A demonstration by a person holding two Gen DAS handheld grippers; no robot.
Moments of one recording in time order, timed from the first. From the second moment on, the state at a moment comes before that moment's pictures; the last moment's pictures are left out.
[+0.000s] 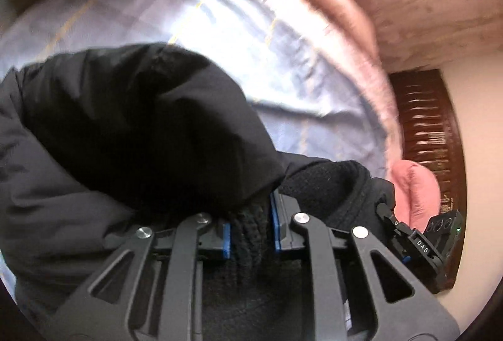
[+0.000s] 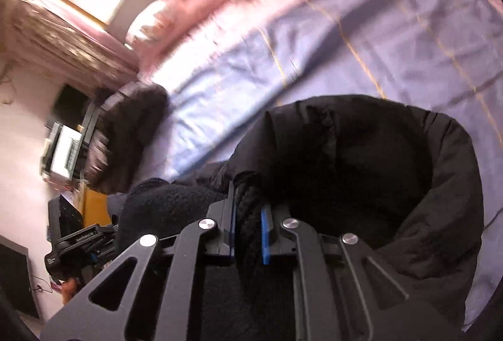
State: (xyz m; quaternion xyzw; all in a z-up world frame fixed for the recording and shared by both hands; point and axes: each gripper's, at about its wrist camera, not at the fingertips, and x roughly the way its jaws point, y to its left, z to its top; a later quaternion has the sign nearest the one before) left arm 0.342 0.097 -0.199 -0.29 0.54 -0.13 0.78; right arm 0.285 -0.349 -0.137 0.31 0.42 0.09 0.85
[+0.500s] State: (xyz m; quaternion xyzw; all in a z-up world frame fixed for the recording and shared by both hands) left arm 0.253 0.101 -0.123 -0.26 0.45 -0.20 0.83; right arm 0.200 -0.345 -0.066 0.24 0.36 0.16 0.89
